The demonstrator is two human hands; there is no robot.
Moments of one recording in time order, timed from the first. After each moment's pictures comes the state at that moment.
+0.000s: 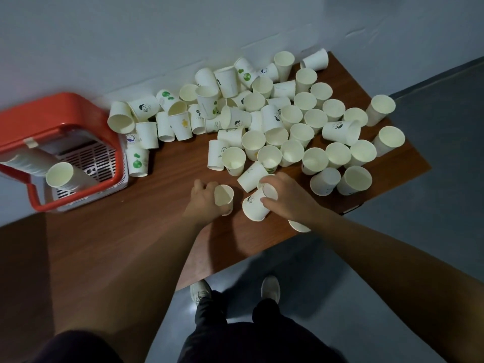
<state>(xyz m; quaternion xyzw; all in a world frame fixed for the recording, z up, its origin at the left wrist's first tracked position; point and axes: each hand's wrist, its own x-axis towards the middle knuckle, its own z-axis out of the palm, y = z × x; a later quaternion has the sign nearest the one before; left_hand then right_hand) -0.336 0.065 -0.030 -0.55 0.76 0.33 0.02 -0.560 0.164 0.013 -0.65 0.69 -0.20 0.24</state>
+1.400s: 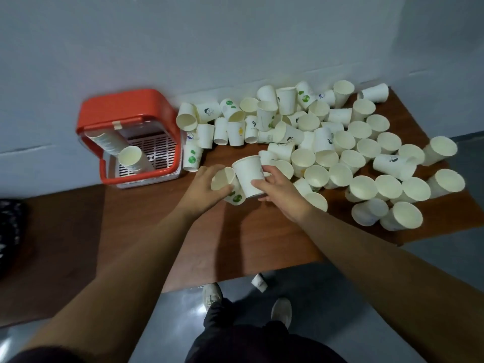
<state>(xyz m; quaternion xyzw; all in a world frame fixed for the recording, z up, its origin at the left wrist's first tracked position) -0.232 0.043 0.047 -0.57 0.71 0.38 -0.16 -0.448 0.085 0.042 -0.39 0.60 -0.36 0.59</state>
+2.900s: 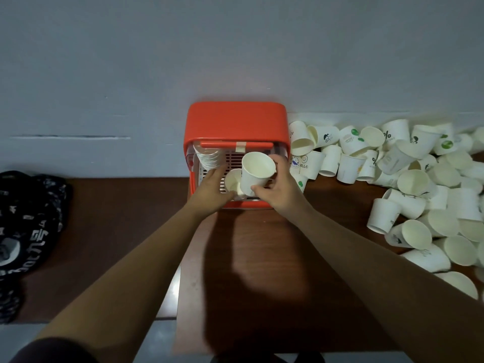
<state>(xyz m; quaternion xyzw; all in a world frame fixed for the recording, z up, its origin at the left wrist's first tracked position) 0.054 -0.136 -0.015 -0.61 0.67 0.40 -0.16 -0.152 -0.116 0.017 -0.60 0.61 -0.31 0.41</state>
